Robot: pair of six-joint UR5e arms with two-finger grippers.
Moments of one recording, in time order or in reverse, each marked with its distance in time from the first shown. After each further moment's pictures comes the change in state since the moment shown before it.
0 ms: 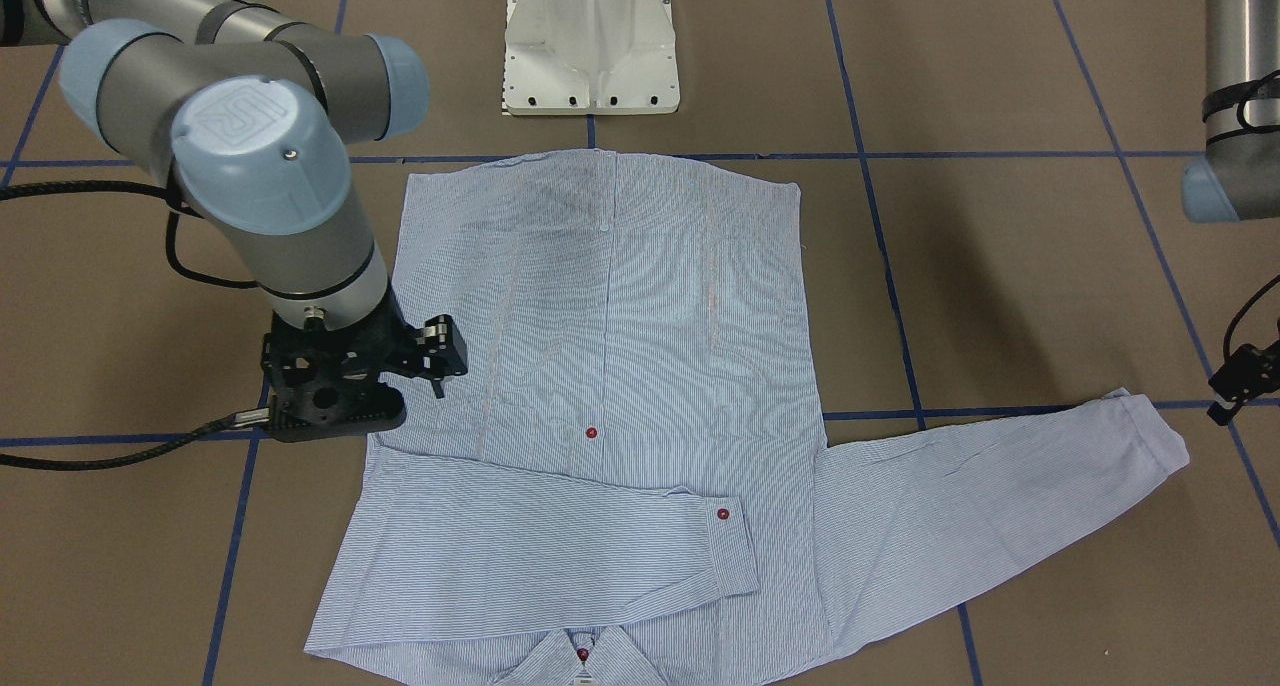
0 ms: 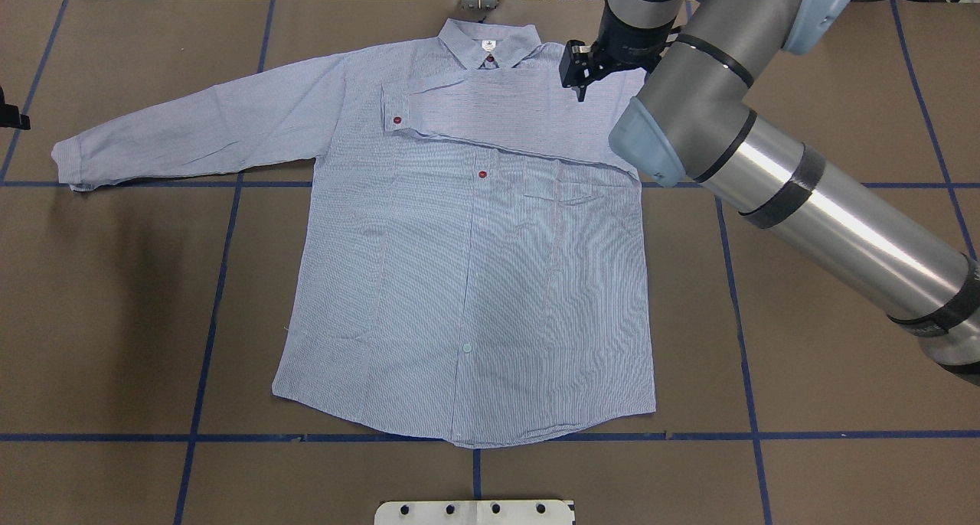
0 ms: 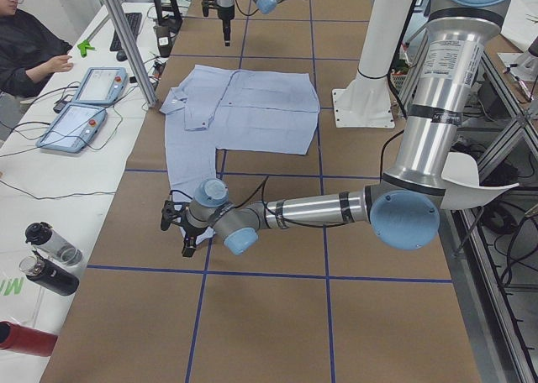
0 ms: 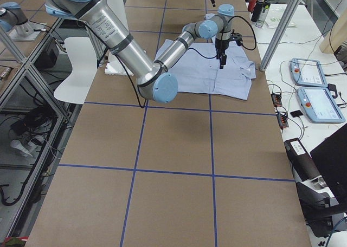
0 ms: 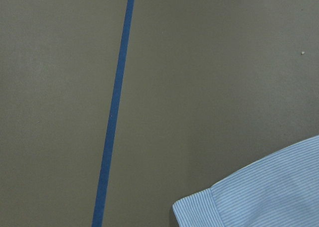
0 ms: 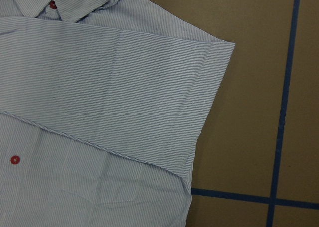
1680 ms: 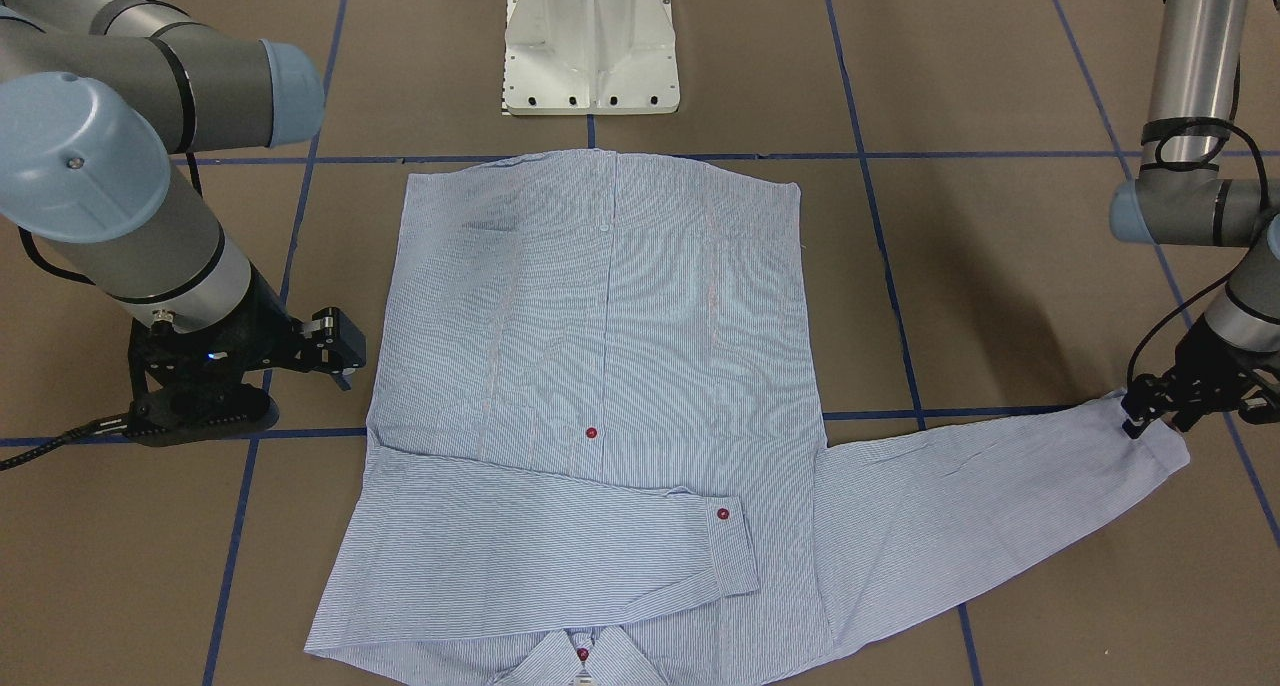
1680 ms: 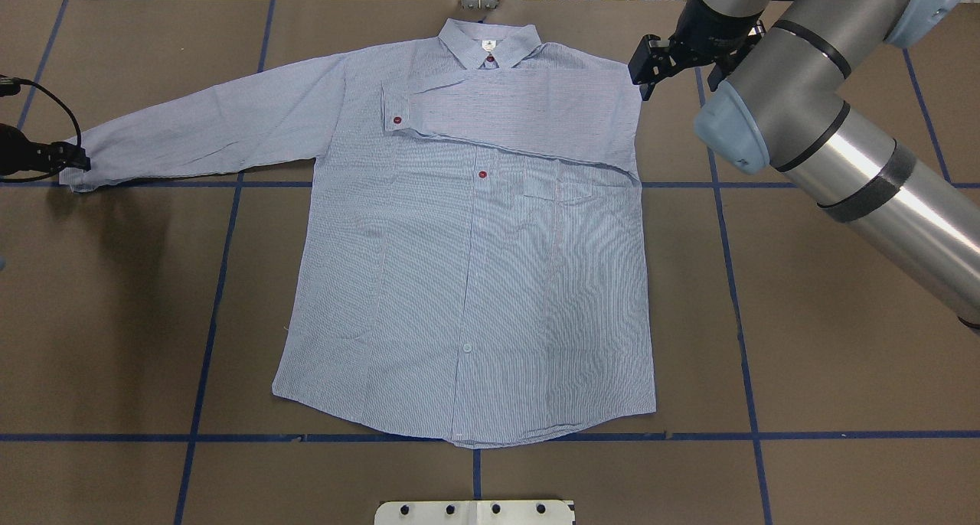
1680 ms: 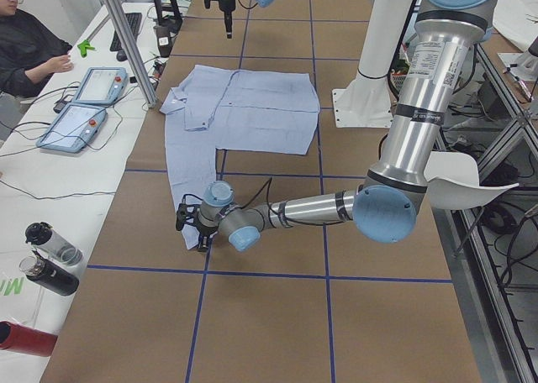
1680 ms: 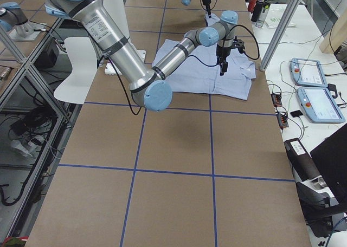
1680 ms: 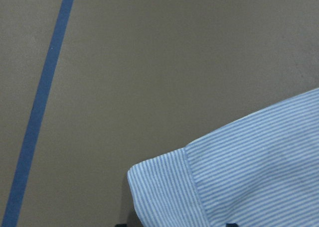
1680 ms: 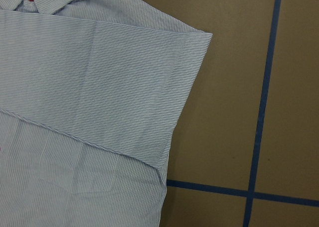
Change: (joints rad) left arm 0.122 -0.014 0.060 -0.020 0.013 -0.059; right arm 0.047 -0.069 0.026 0.033 0.063 -0.039
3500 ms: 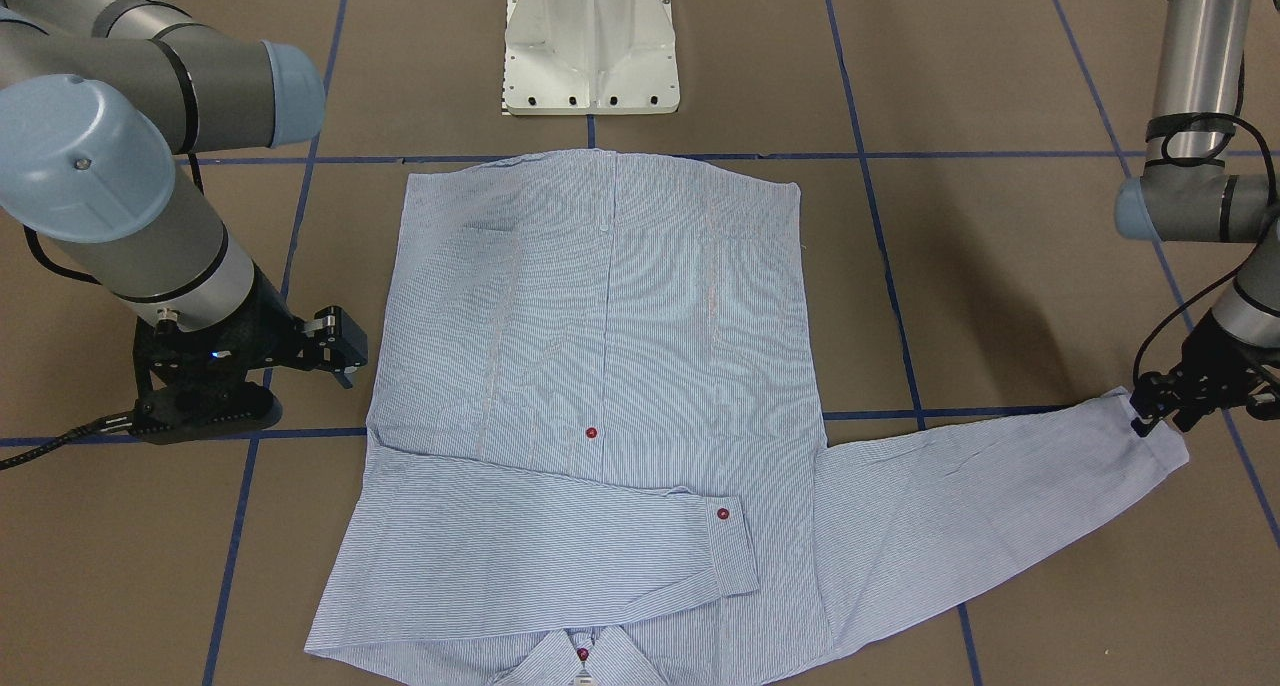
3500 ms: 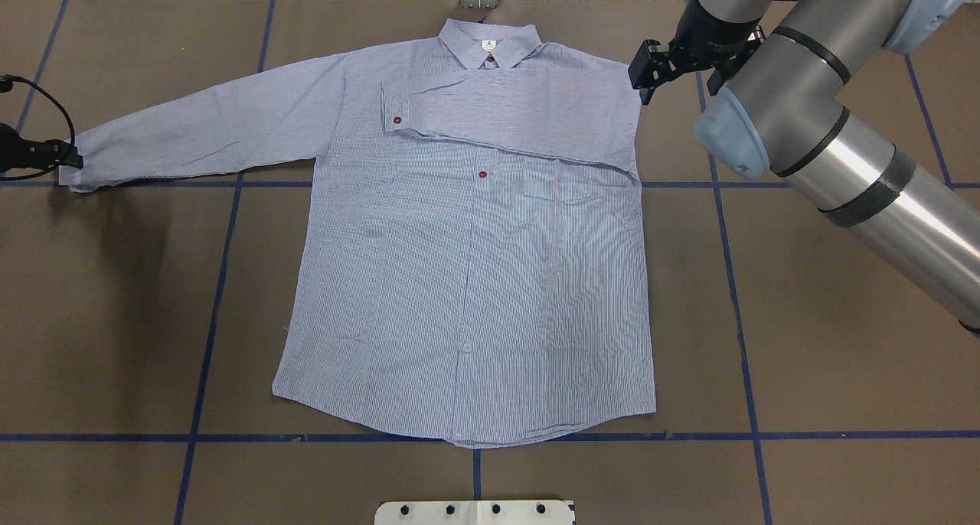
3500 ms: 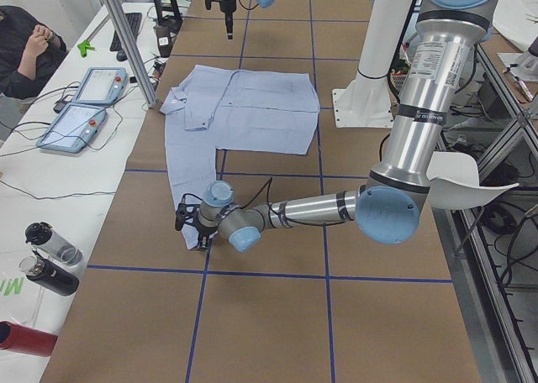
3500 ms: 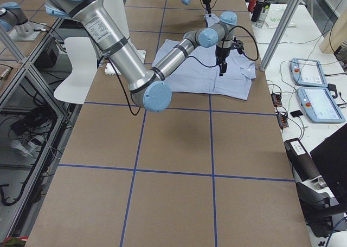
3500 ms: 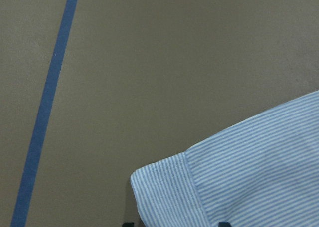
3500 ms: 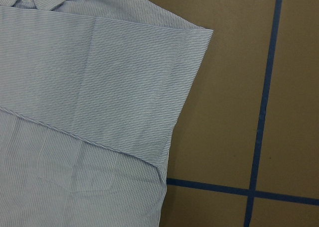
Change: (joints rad) left arm -0.012 0.009 -0.013 0.003 -0.002 0.007; right arm -0.006 -0.009 0.003 0.008 -0.002 0.005
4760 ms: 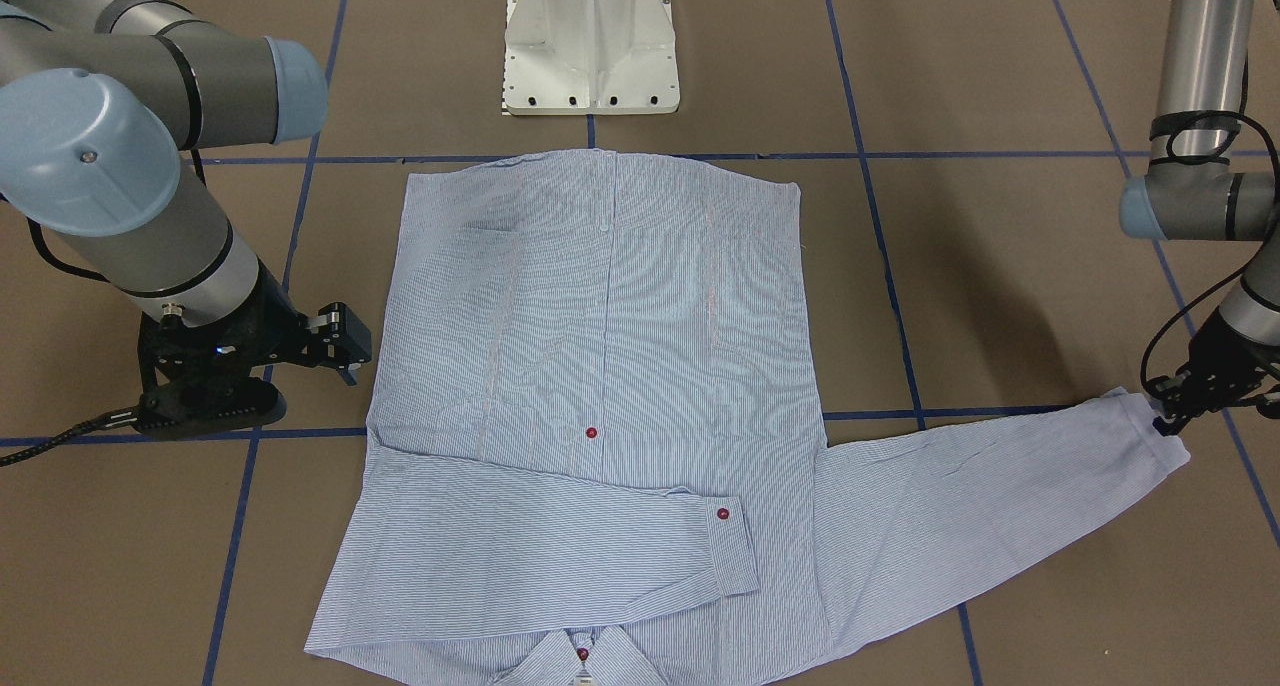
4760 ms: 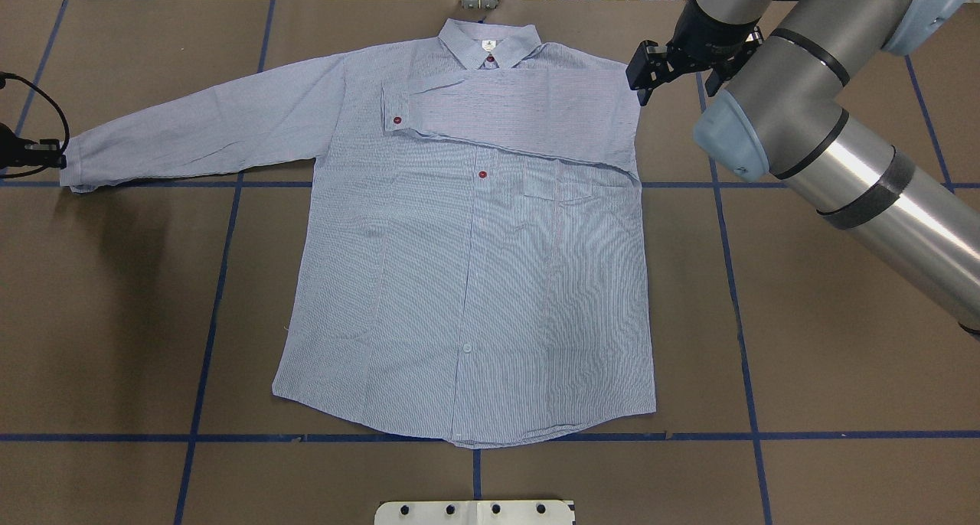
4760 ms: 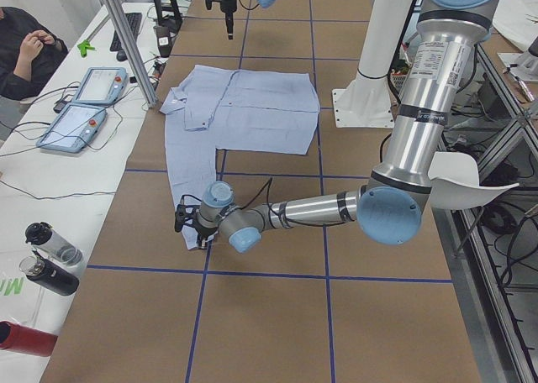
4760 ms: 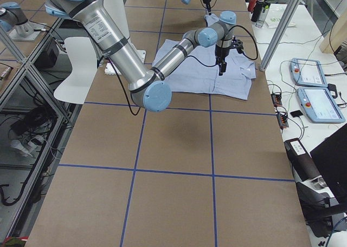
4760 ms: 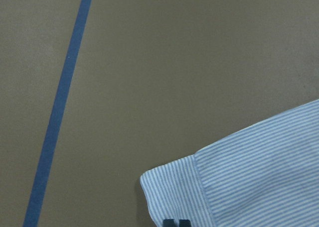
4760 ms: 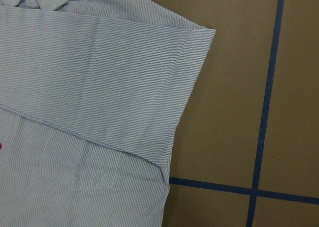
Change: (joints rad) left arm -0.009 0.004 -0.006 0.003 0.000 -0.013; right arm -0.004 0.000 0.007 0.000 -0.002 0.005
